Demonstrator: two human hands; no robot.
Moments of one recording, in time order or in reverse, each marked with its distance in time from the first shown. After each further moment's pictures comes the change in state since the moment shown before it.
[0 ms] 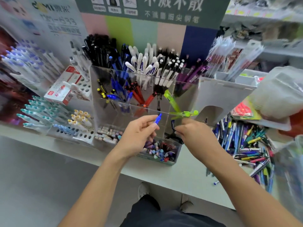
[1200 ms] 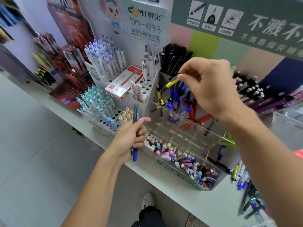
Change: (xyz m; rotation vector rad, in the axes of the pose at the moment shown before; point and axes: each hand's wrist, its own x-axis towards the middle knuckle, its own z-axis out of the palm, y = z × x) left_hand -0.029 -0.014 -0.138 -0.502 0.283 -0.150; right_hand 0.156 -0.123 -0.107 0.453 0.451 -0.322
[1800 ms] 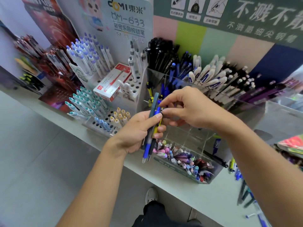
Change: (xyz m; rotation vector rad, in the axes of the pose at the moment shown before) left_hand 0.013 0.016 0.044 -0.008 -0.449 0.021; right_hand -0.033 0.016 0.017 0.175 -0.573 0.254
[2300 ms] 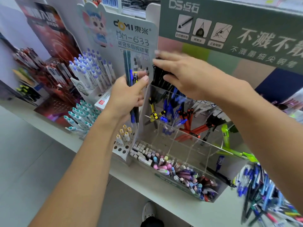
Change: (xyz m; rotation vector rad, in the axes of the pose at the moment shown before) left_hand 0.051 0.098 -0.024 0.247 0.413 0.364; right_hand 0.073 -0.038 -0.064 -0.653 0.135 -0.229
